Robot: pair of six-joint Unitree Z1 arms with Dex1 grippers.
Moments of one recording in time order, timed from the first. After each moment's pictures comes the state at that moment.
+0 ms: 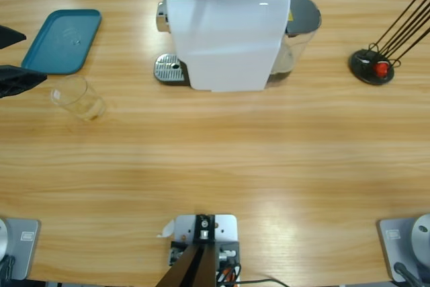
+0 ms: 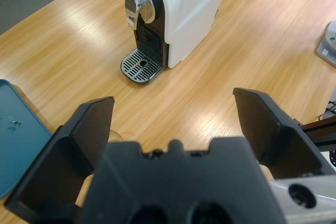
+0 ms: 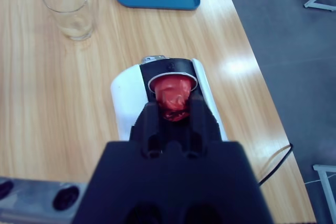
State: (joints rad) arm 0 -0.53 1.03 -0.84 0.40 -0.30 0.11; arm 1 0.69 1.82 -1.47 0.31 0.31 -0.60
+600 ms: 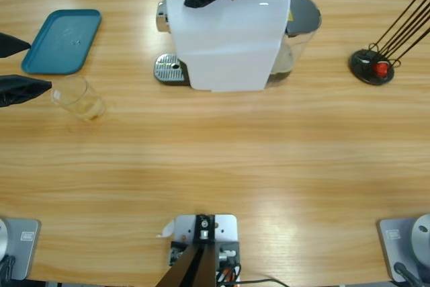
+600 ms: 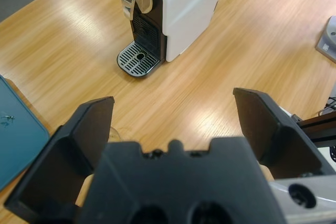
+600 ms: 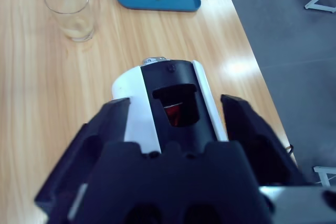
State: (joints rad) arm 0 -0.53 1.03 -0.82 0.40 -0.31 0.11; arm 1 0.69 1.81 -1.47 0.31 0.32 -0.60
